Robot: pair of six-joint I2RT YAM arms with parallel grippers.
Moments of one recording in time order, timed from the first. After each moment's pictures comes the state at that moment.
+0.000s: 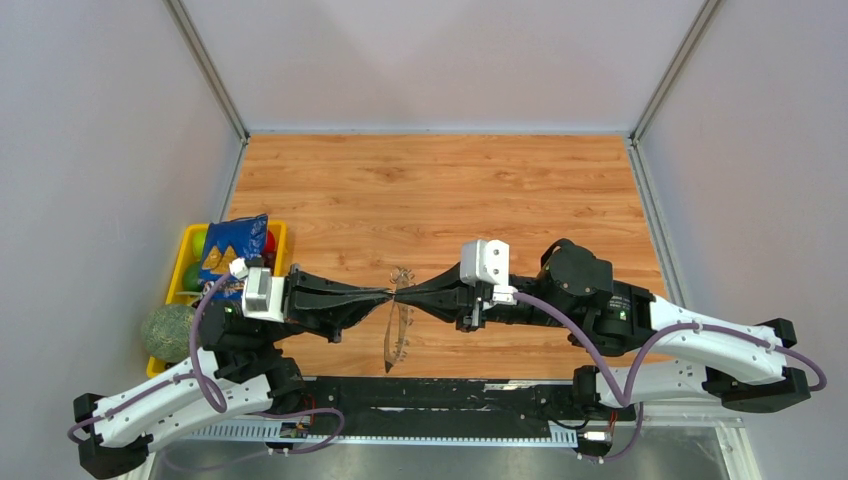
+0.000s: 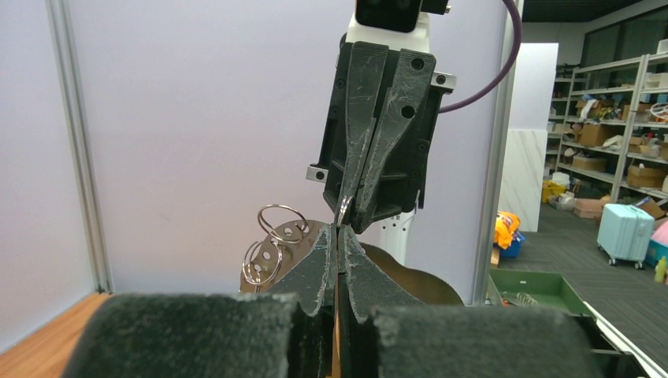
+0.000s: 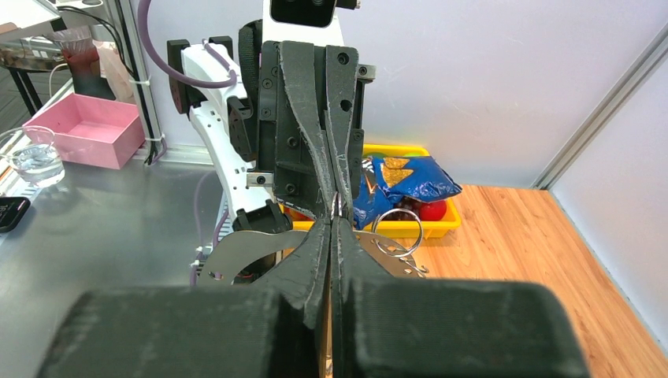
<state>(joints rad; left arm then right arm) -1.07 0.47 0.57 0.60 0.35 -0.28 1.40 1.02 1.29 -0.15 -0.10 -0.16</state>
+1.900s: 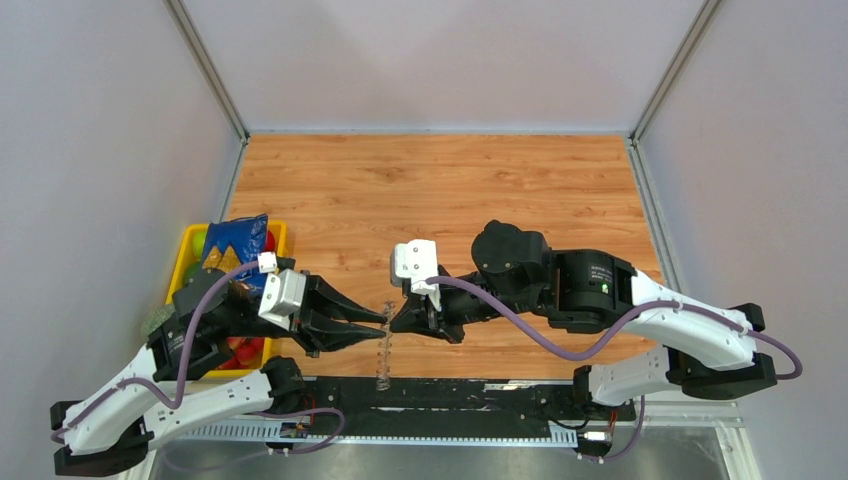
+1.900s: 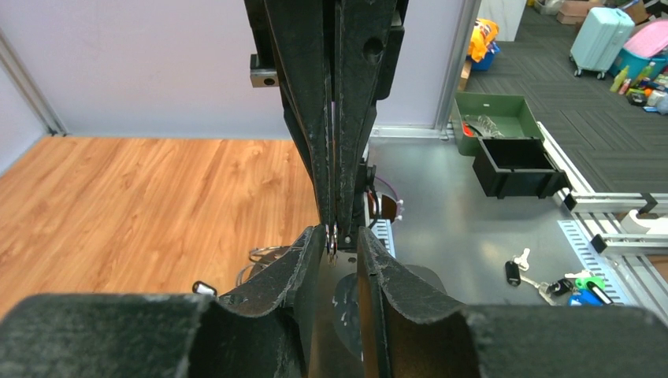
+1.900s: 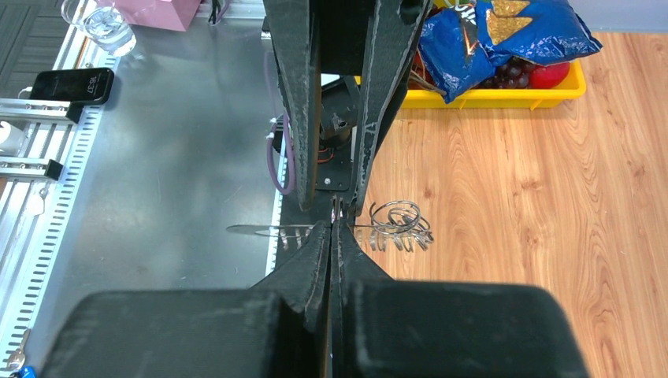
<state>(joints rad) -1.07 0.53 0.99 -0.35 0.52 -0.08 1.40 1.29 1.72 -0.78 -0.22 -0.07</state>
